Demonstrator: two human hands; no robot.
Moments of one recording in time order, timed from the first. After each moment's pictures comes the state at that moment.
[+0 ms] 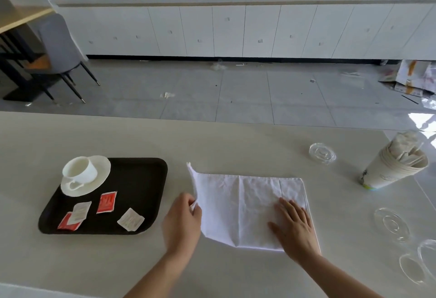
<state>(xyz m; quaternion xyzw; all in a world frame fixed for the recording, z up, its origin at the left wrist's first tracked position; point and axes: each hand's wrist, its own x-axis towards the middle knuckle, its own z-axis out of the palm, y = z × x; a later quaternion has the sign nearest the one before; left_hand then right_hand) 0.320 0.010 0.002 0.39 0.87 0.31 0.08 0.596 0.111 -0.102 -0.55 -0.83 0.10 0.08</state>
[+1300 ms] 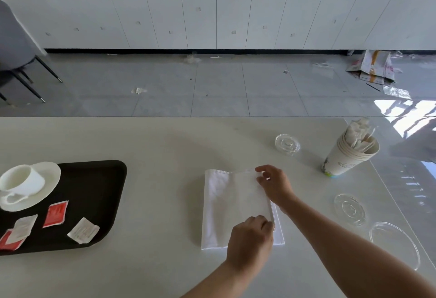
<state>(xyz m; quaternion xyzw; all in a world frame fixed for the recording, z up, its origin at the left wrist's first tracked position) 0.516 0.061 -0.044 0.76 0.61 0.20 0.08 0.605 0.213 -0.041 -0.63 -0.64 0.39 0.22</state>
